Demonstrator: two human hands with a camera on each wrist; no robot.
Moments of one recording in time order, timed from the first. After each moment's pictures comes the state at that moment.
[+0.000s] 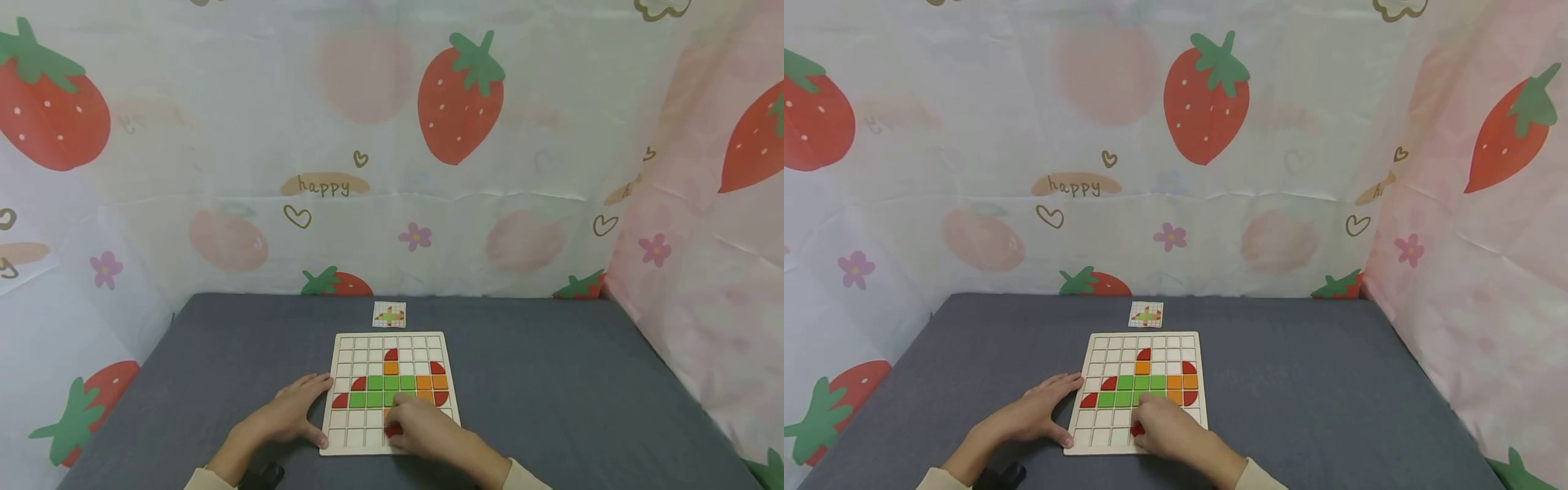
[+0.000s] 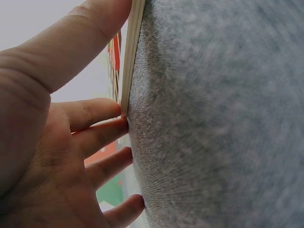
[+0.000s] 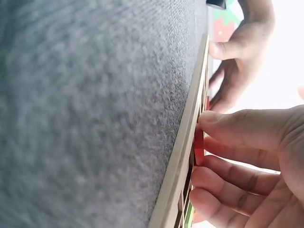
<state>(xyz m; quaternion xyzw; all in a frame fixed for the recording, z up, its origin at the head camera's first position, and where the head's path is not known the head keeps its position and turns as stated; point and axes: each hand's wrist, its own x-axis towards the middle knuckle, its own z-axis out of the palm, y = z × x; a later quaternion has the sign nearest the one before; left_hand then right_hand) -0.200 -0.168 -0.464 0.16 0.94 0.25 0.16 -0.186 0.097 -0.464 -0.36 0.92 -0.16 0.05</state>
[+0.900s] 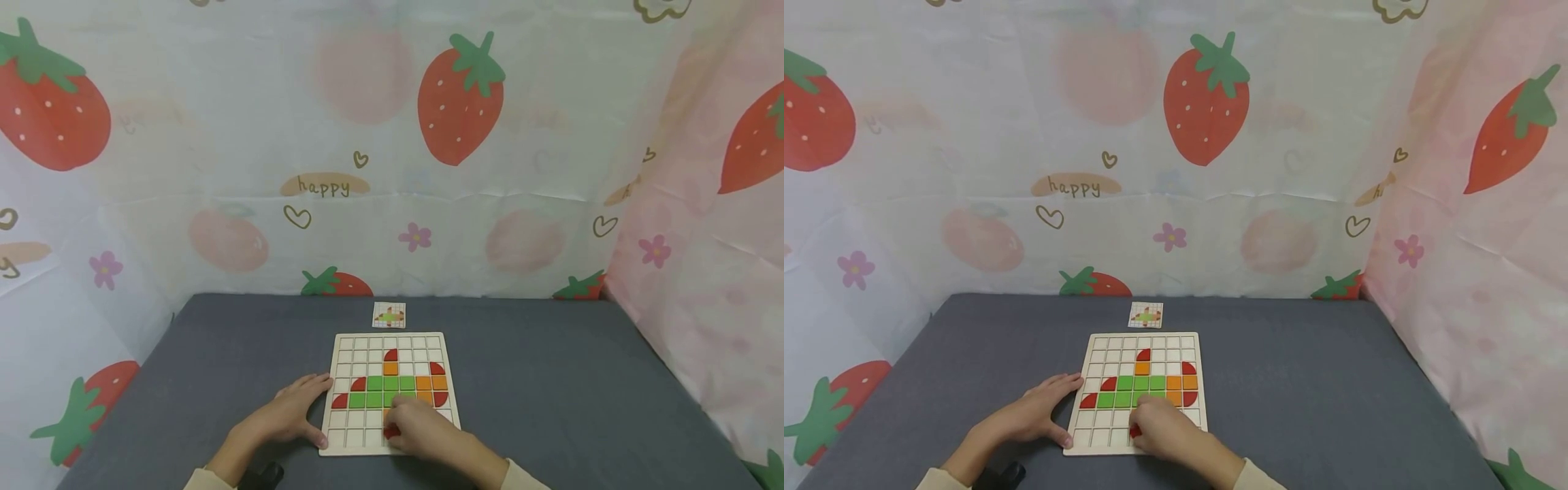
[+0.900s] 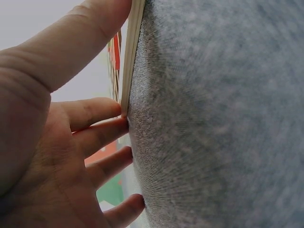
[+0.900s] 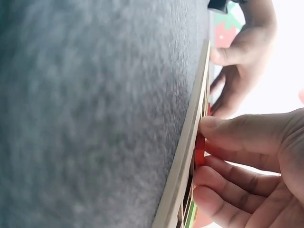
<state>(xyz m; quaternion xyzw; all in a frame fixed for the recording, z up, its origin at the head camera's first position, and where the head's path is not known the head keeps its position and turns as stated) -0.201 -0.169 -0.464 0.16 0.94 0.25 0.17 -0.185 0.095 -0.463 -0.38 0.91 -0.16 0.05</state>
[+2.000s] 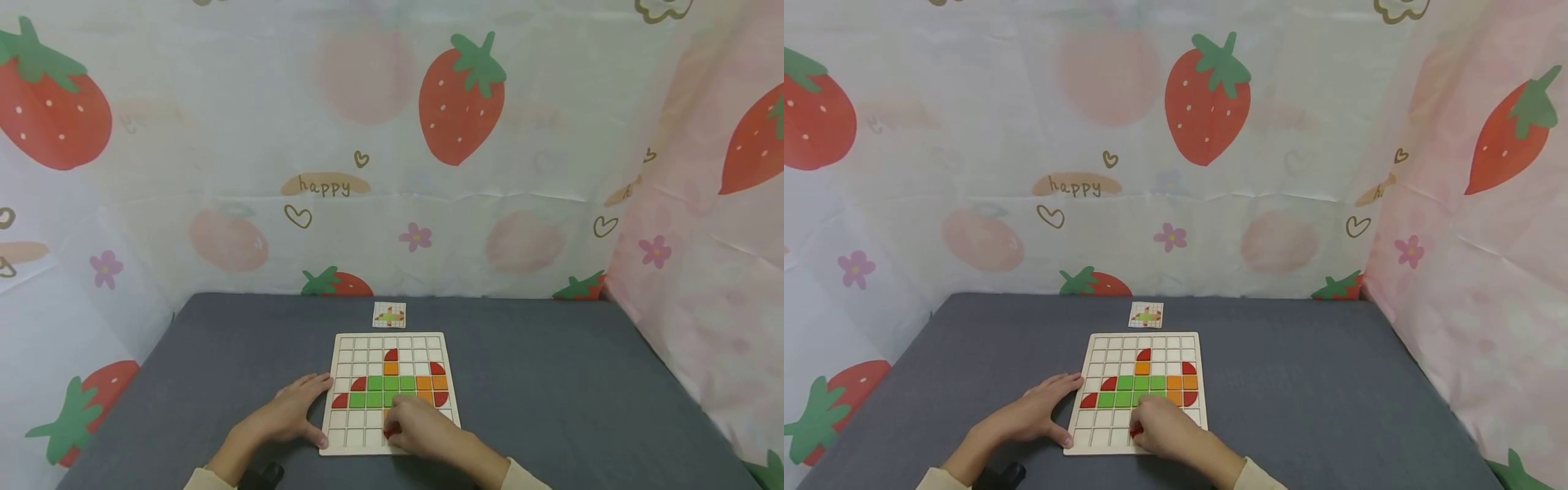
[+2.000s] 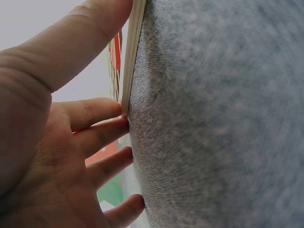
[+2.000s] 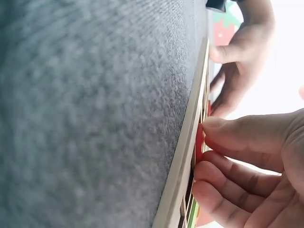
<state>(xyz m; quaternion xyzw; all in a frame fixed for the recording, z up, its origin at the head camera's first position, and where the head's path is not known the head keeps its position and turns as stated) -0.201 -0.170 -0.467 0.17 0.94 0.26 0.16 -0.188 0.096 -0.465 -0.36 0.91 -0.20 0.07</state>
